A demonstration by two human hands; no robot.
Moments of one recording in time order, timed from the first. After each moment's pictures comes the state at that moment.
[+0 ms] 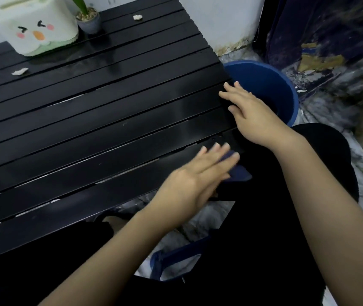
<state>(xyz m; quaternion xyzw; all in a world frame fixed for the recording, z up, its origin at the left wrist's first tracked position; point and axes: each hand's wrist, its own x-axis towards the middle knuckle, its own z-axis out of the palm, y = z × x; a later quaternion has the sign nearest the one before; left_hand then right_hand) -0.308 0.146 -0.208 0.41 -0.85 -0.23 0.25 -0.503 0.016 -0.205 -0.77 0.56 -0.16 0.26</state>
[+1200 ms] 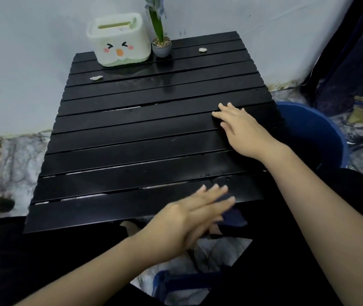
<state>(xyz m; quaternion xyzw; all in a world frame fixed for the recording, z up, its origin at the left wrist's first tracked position) -0.237 0.178 -0.202 0.44 -0.83 -0.26 0.23 -0.399 -0.040 -0.210 -0.86 0.45 -0.09 0.21</state>
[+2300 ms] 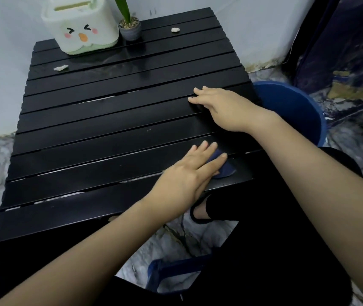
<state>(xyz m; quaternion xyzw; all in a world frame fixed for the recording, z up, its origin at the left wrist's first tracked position) -0.277 0.121 -0.220 0.49 -0.84 -0.14 0.20 -0.416 -0.065 -0.205 -0.90 0.39 -0.03 0.19</state>
